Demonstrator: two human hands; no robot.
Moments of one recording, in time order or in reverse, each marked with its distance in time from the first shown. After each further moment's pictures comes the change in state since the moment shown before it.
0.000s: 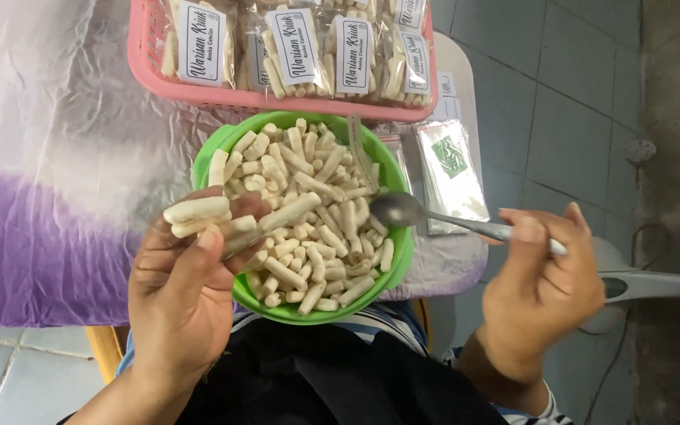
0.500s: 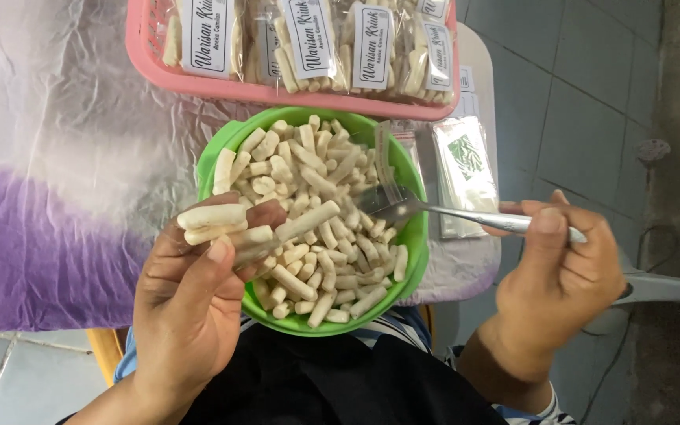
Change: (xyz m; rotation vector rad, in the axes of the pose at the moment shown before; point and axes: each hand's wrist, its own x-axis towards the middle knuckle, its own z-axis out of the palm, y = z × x) left_hand 0.005 -0.002 -0.008 -0.037 -0.018 -0.060; right_hand 0.008 0.008 0.022 0.141 -0.055 0.060
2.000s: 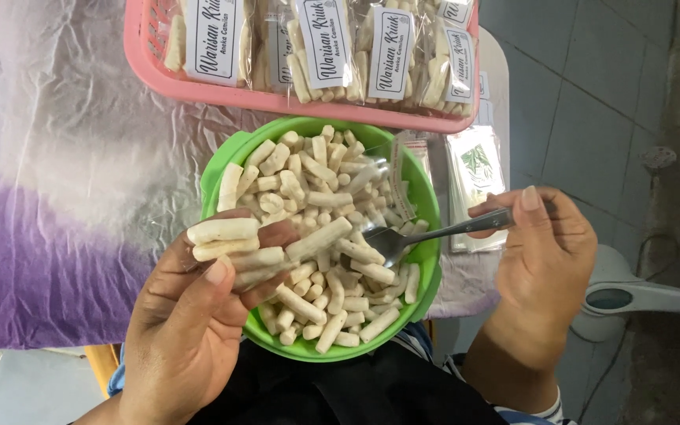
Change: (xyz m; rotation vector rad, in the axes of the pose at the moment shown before) left_hand 0.010 0.005 -0.011 -0.112 -0.023 -0.111; right_hand 0.014 0.064 0.025 0.750 -0.133 0.494
